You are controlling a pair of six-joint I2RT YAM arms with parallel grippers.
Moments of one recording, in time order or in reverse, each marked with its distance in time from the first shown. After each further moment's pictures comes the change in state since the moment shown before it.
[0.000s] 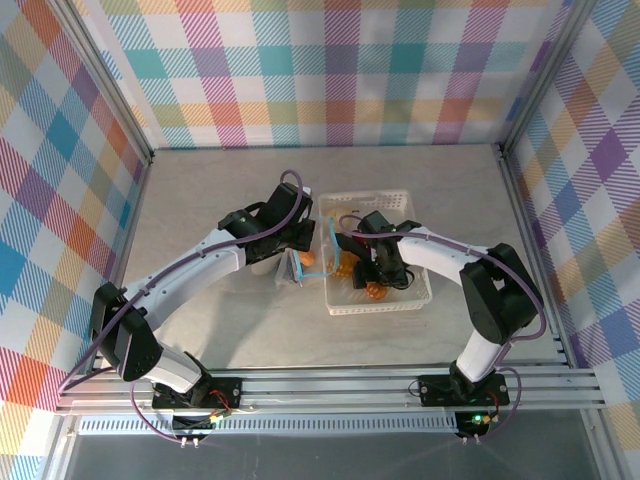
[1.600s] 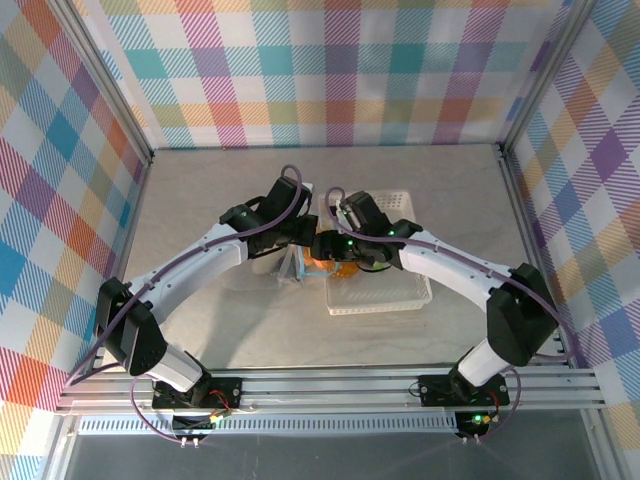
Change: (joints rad) left arm 0.030 0.036 0.030 0.023 0.107 -0.024; right arm 0.148 -0.127 0.103 0.376 -0.210 0.142
